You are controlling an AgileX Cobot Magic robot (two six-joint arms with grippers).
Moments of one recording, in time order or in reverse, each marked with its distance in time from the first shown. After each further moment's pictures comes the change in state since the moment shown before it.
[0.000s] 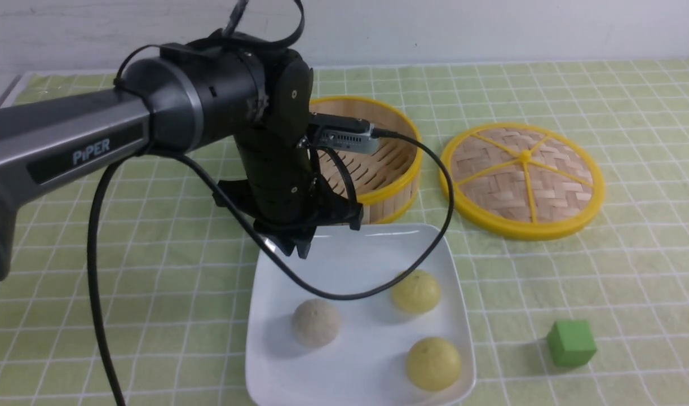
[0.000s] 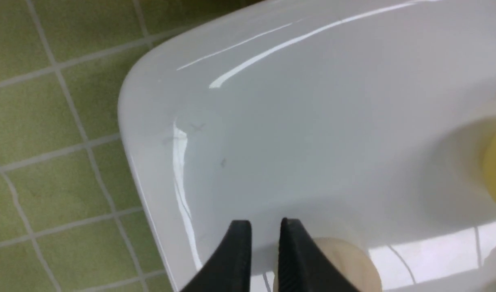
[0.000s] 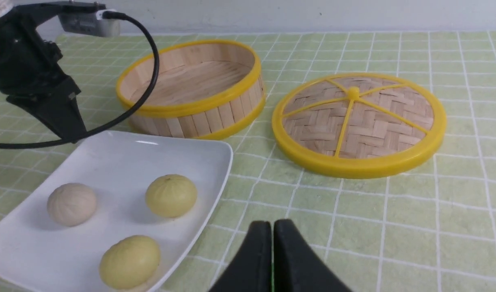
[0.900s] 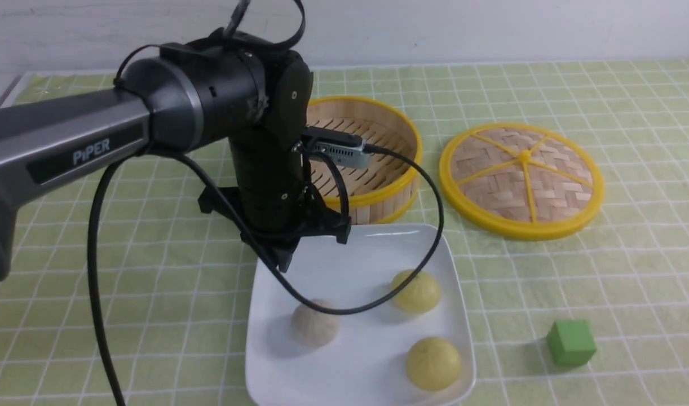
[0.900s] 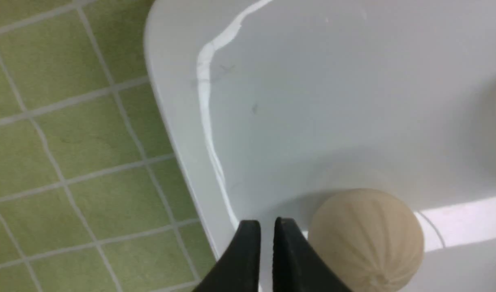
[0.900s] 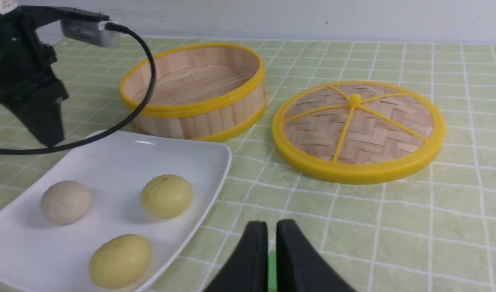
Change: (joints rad) right arm -0.052 -0.072 0.068 0.005 -0.028 -0.032; left arm 0.000 -0.001 -0.001 0.041 0.106 0.000
